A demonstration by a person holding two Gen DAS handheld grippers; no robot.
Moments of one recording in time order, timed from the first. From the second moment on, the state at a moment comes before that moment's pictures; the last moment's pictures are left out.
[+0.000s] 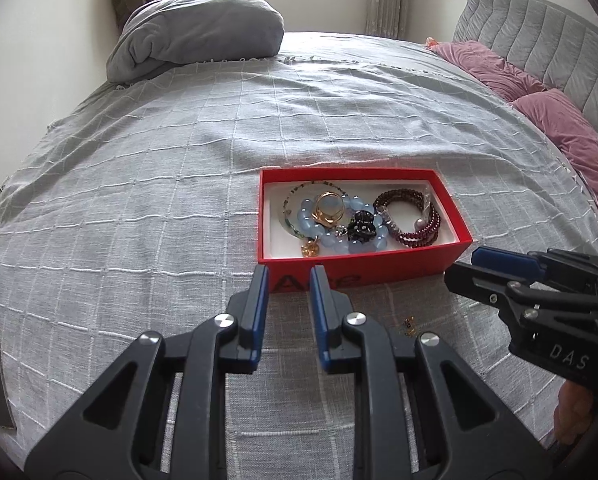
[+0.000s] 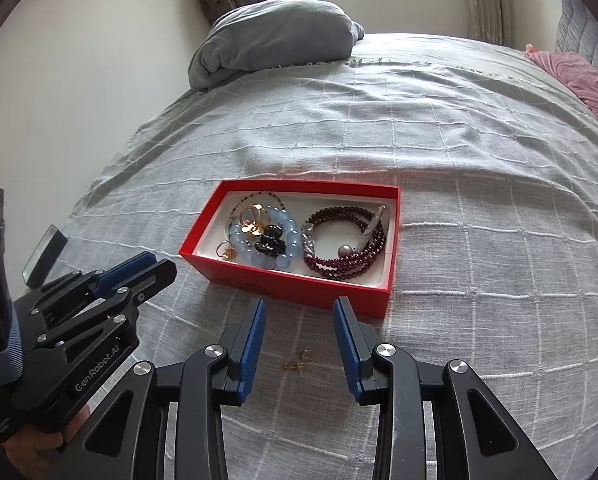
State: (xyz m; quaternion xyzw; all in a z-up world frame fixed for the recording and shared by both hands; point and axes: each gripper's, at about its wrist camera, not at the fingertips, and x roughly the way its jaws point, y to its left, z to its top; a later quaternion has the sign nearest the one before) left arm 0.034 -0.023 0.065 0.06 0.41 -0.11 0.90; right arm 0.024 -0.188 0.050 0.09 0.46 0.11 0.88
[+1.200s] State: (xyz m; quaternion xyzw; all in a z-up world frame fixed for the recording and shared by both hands) left arm 0.017 -0.091 0.010 0.11 0.50 -0.26 0.82; right arm 0.023 -0.233 0.011 0.13 0.53 0.06 0.83
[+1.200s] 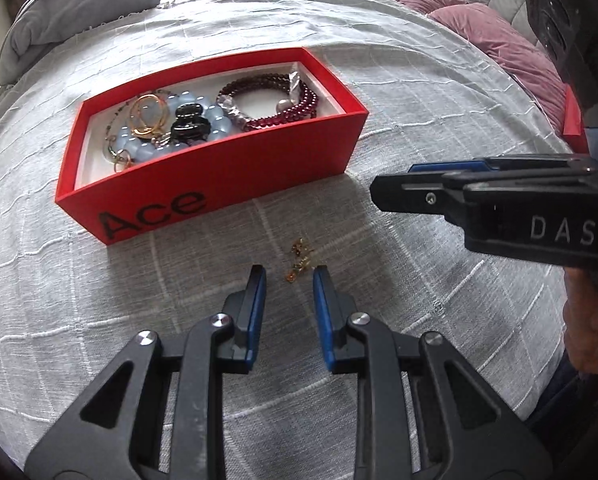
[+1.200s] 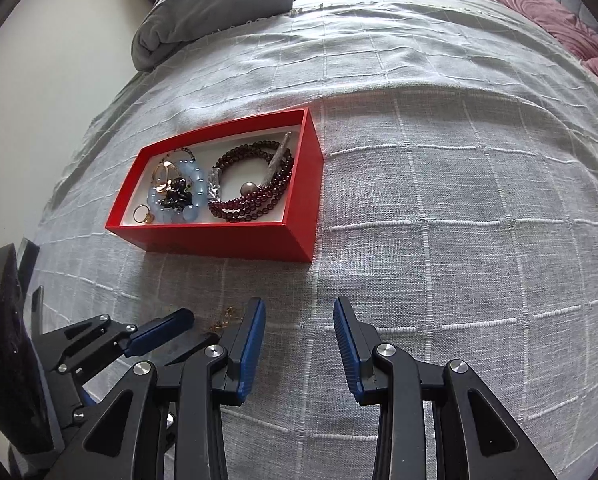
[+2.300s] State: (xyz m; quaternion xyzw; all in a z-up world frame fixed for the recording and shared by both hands) left arm 0.011 -0.107 0.002 0.17 0.47 -0.25 0.83; right arm 0.025 -0.234 0.014 0.14 0.53 0.06 0.84
